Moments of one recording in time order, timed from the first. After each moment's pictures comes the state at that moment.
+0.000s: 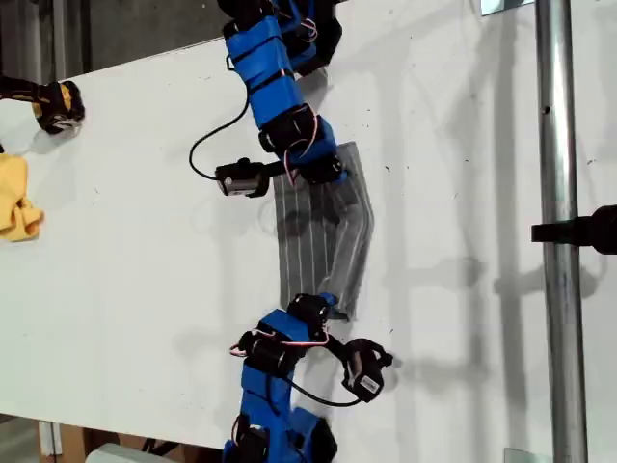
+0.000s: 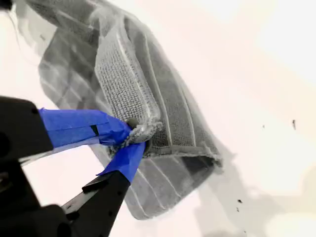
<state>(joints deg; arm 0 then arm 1) 9.5 73.4 55.2 91.1 -86.0 -17.5 88.1 84.5 87.5 89.1</state>
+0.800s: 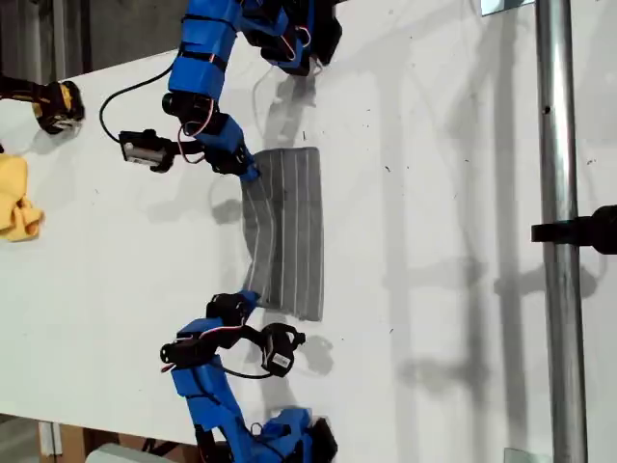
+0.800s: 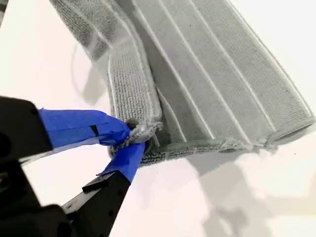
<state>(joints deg) -18.5 83.6 70.6 84.5 -65.4 15.7 107.1 99.8 79.1 62.6</state>
